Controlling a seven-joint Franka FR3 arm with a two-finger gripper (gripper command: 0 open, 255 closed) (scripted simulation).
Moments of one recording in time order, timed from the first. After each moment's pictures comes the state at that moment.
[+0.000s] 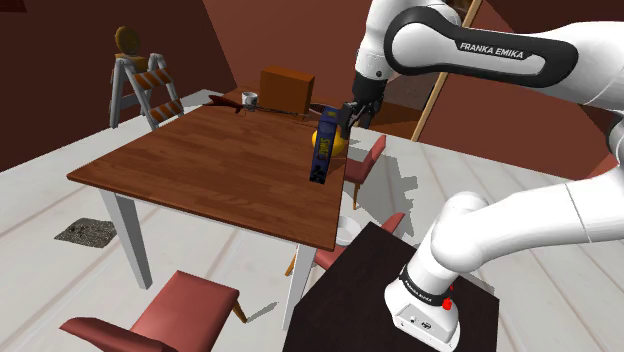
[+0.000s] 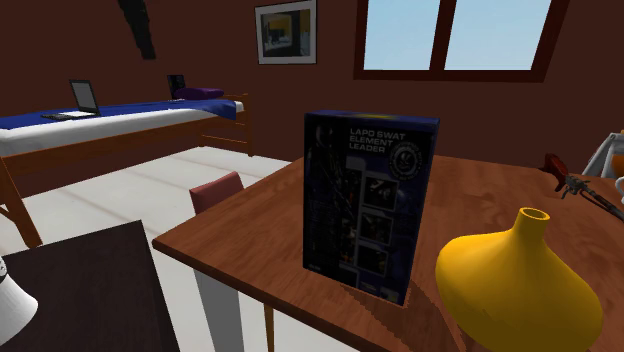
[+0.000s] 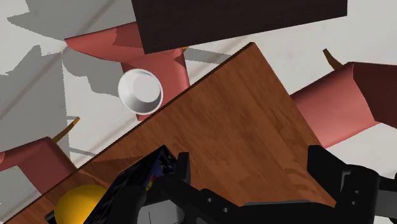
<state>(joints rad) 0.00 -0.75 0.06 -2.35 -0.12 1.67 0.17</state>
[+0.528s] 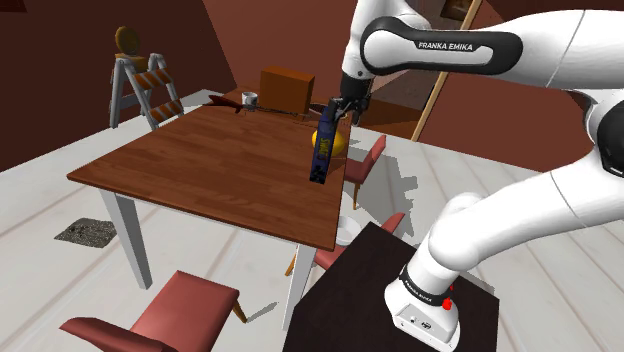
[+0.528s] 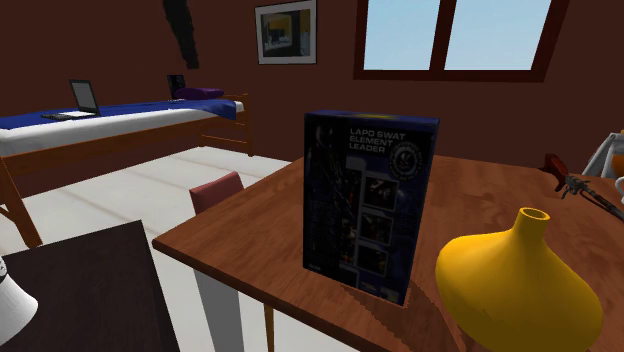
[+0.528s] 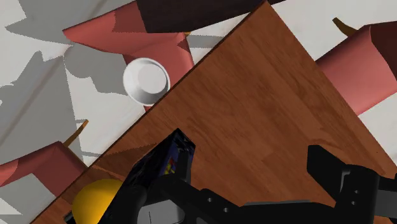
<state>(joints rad) -0.06 -0.58 0.01 -2.29 -0.16 1.80 0.20</state>
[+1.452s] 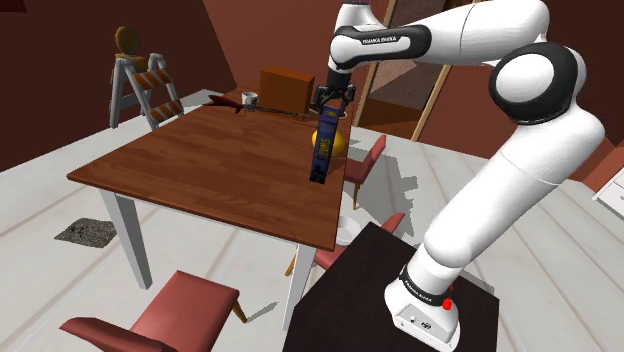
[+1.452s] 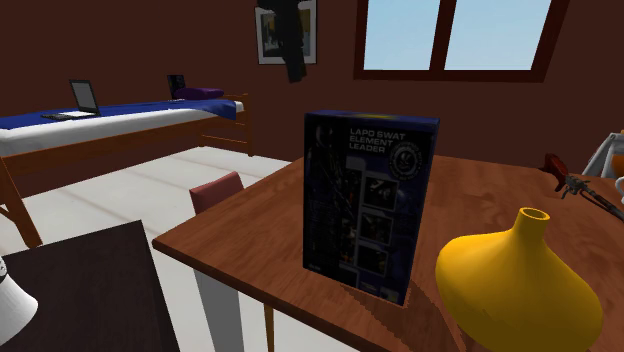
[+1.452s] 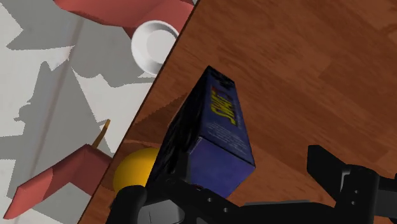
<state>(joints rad) -0.17 -0.14 -0.11 -1.97 -0.18 1.98 0.26</state>
